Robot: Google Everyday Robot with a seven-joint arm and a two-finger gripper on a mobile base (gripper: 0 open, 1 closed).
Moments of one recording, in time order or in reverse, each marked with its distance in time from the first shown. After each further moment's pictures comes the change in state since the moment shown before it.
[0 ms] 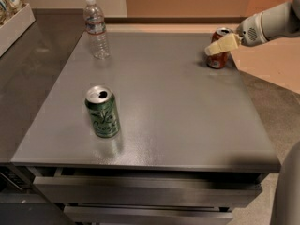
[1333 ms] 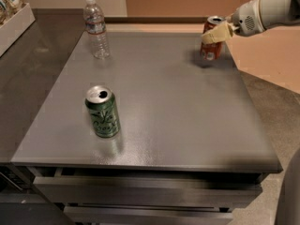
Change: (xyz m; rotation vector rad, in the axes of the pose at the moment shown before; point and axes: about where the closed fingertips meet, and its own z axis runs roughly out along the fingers) arm -0.045 0.043 -0.014 -0.086 -0.059 -0.096
